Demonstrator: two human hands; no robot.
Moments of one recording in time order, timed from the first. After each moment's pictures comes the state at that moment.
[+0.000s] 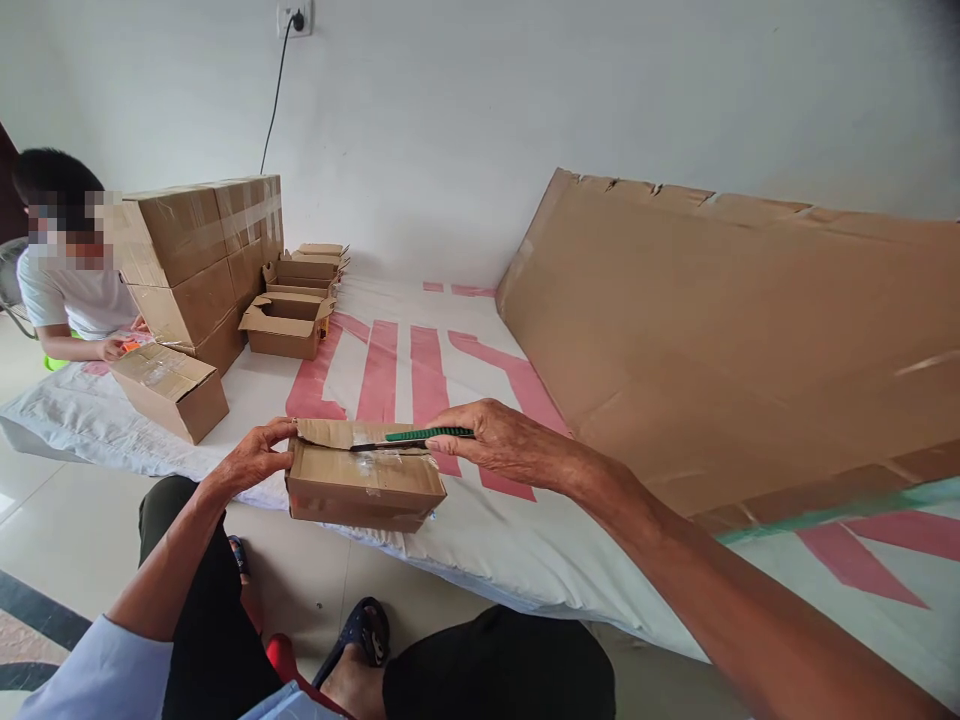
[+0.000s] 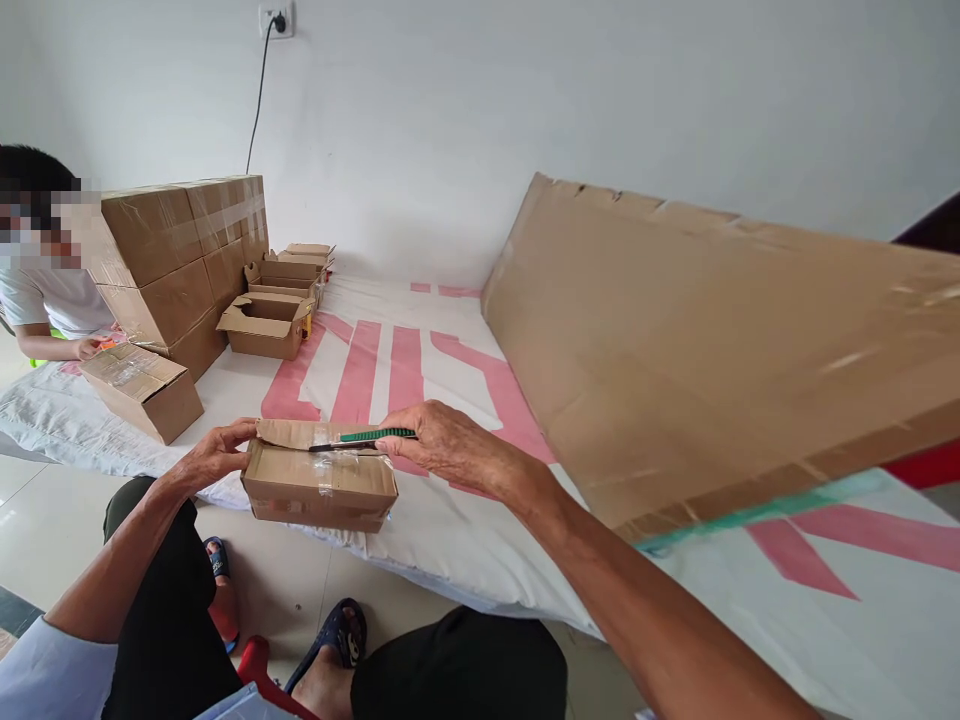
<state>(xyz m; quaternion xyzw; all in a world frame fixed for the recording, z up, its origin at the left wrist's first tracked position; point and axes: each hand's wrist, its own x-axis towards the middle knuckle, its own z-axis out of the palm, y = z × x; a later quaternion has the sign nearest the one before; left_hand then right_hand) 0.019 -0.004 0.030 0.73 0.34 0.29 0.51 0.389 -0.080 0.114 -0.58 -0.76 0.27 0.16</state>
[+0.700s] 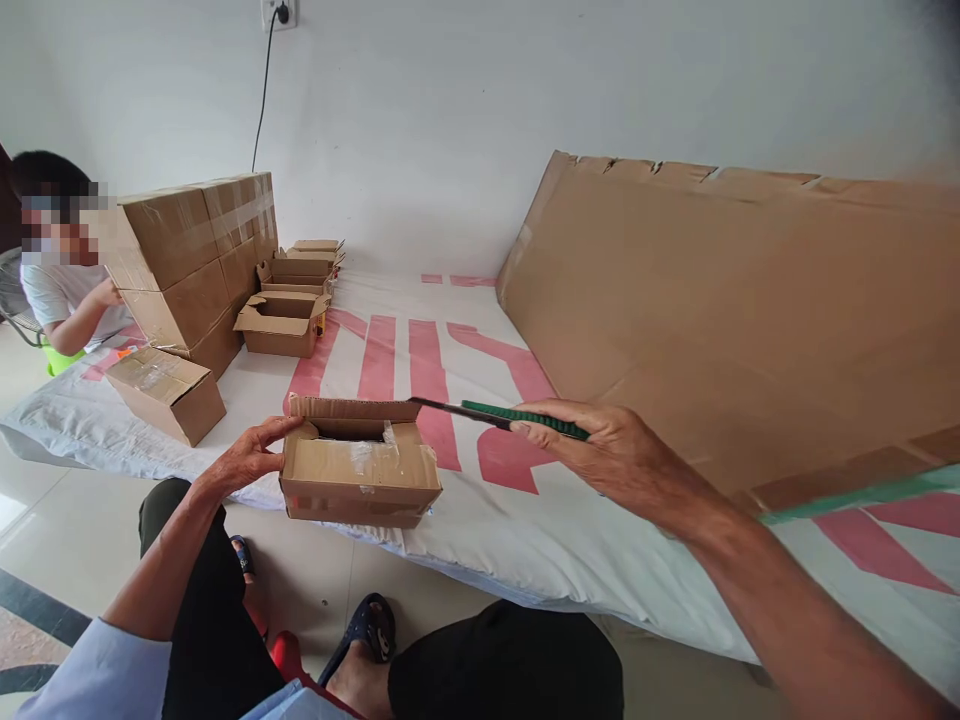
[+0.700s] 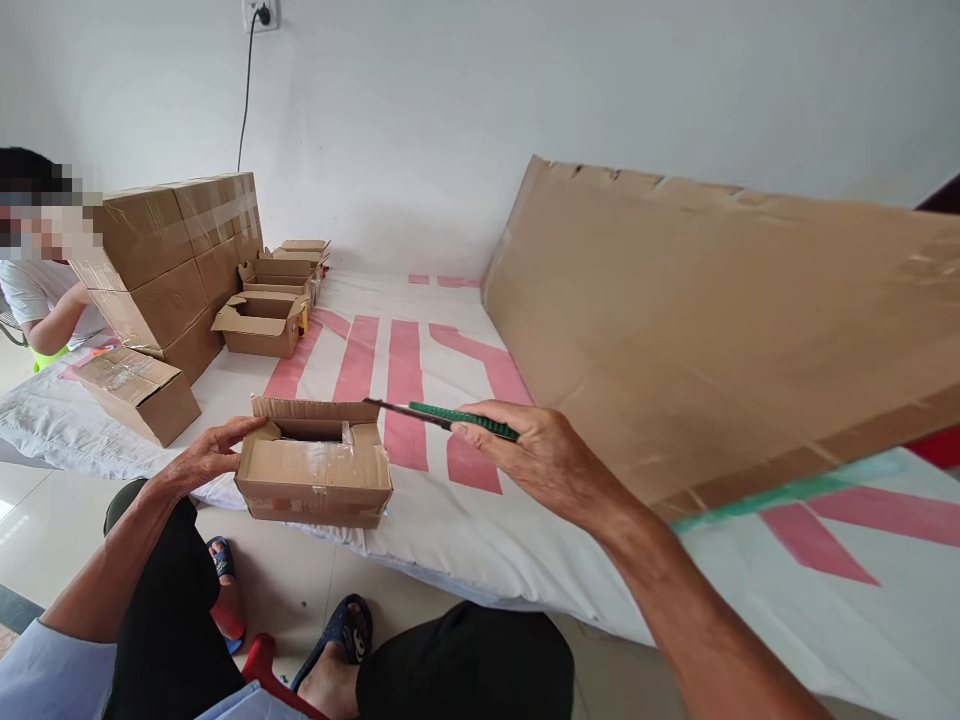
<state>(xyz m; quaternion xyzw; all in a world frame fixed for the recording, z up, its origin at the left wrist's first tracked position) 0.011 0.004 0.022 0.71 0.34 0.29 0.54 0.449 -0.127 0.097 -0.67 -0.64 0.19 0.32</state>
